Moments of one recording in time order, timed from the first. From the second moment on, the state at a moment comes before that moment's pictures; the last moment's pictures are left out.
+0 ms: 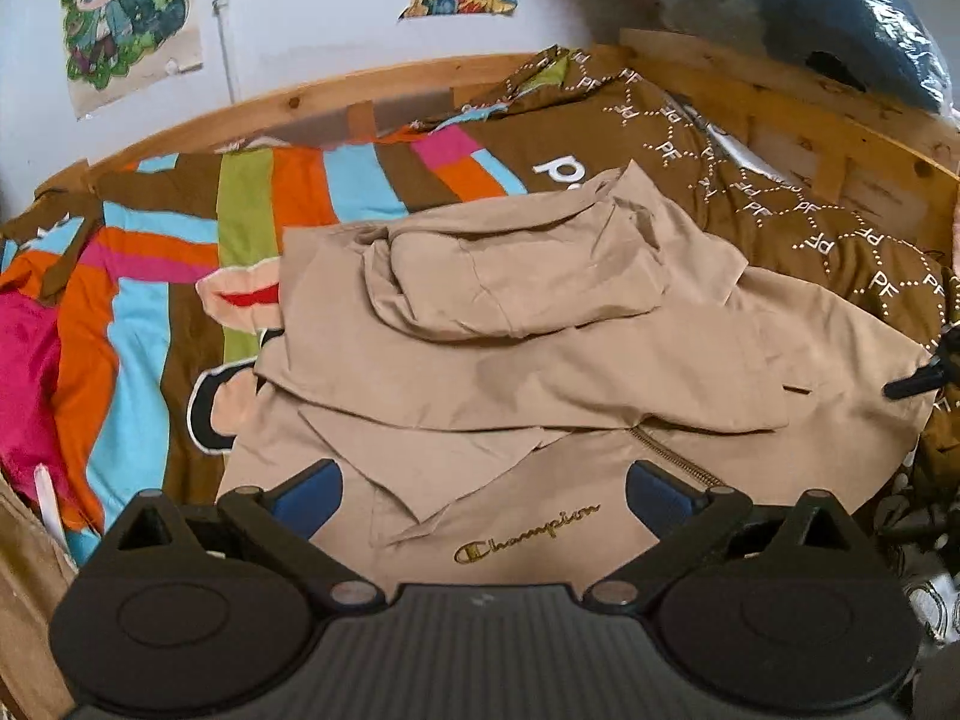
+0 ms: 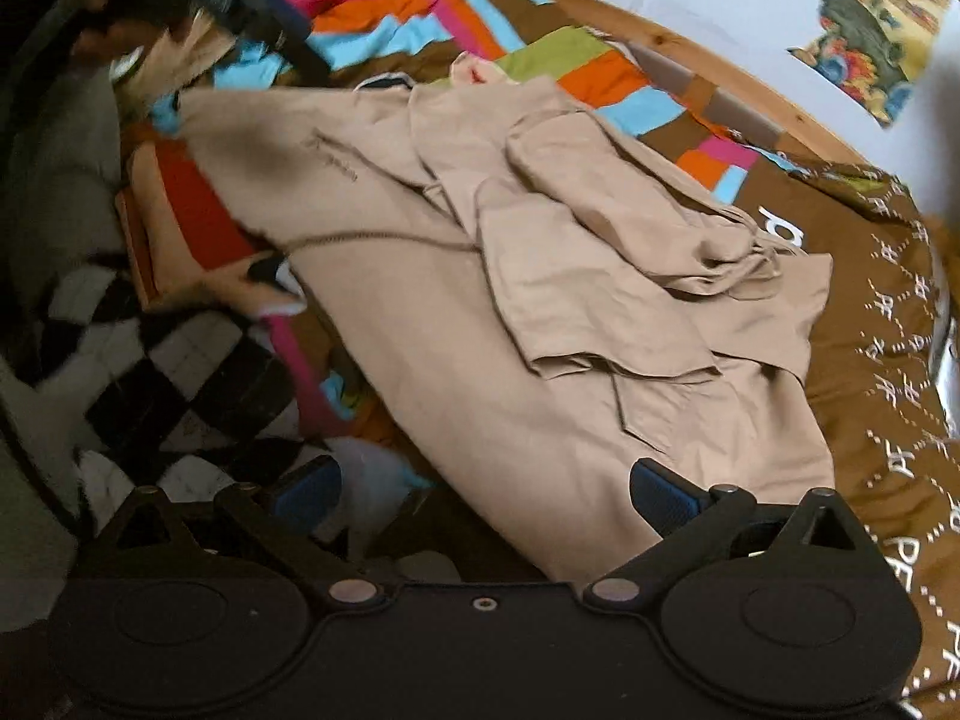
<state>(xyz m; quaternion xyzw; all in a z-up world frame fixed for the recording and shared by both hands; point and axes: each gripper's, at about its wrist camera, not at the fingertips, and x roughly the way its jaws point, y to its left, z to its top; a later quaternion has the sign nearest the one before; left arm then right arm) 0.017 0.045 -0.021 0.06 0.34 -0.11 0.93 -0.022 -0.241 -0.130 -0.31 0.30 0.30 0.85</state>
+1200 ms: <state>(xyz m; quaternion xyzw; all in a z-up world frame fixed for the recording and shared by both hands) -0.004 0.001 -0.056 0.17 0.37 -0.24 0.88 0.023 -0.261 -0.079 -0.24 0.29 0.29 0.88</state>
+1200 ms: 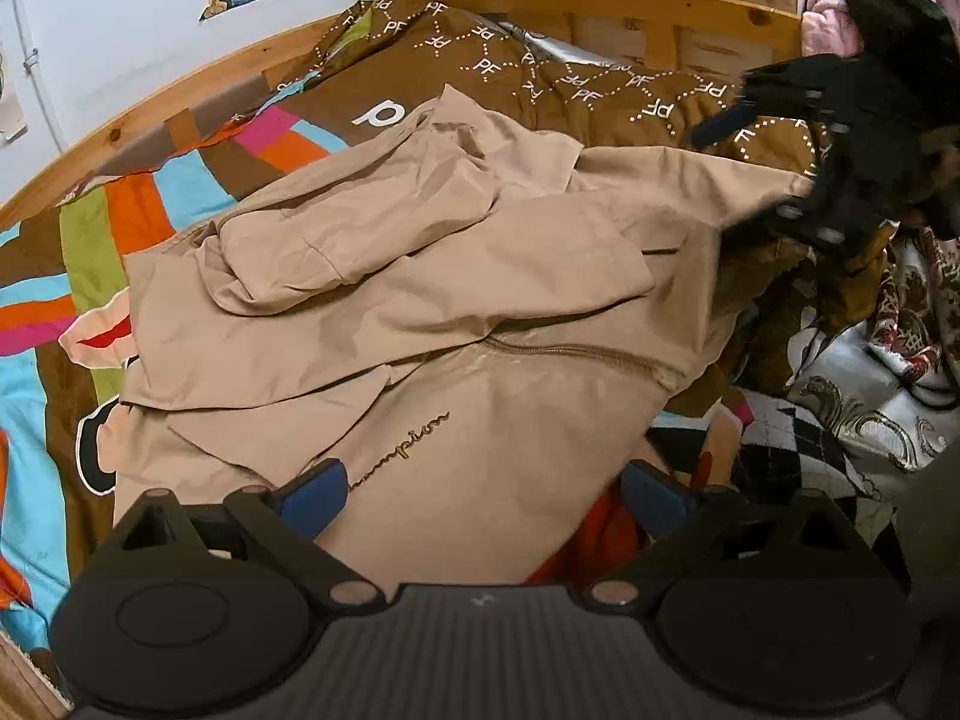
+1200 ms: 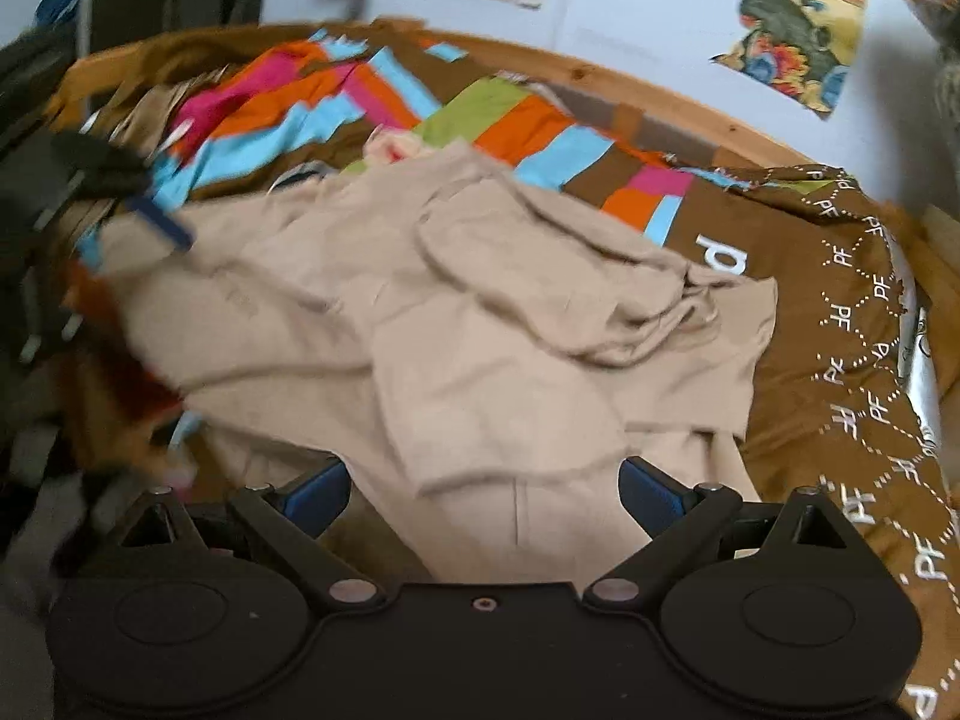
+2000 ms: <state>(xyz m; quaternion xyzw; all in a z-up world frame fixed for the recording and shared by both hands) -0.012 -0.005 -0.055 0.18 0.35 -0.26 0.88 0.041 -0.253 -0.060 -0.22 0.25 0.26 0.91</state>
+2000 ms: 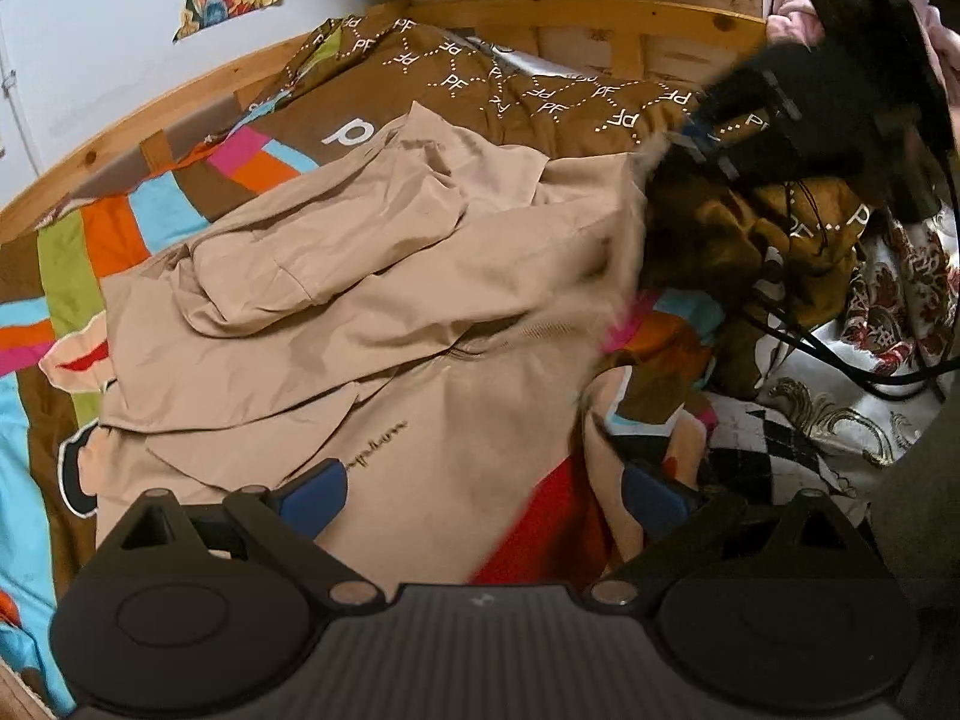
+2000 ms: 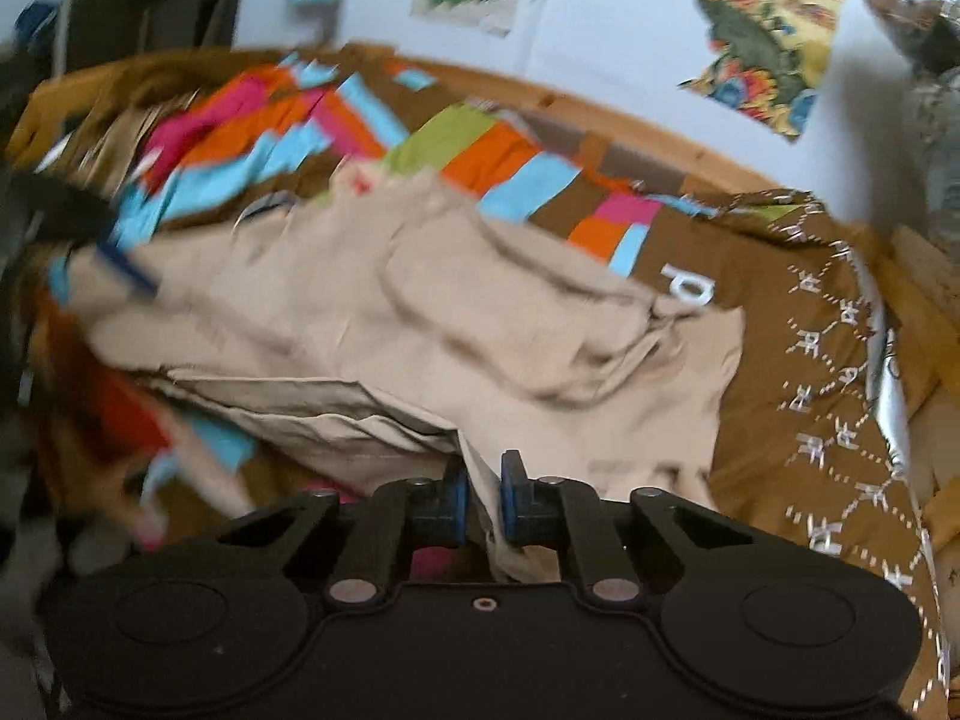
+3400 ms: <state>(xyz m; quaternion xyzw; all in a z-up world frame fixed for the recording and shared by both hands) 0.059 0.092 0.033 0.13 0.32 -0.05 0.94 0.100 -0.245 0.002 -0.29 0.16 0.19 0.92</state>
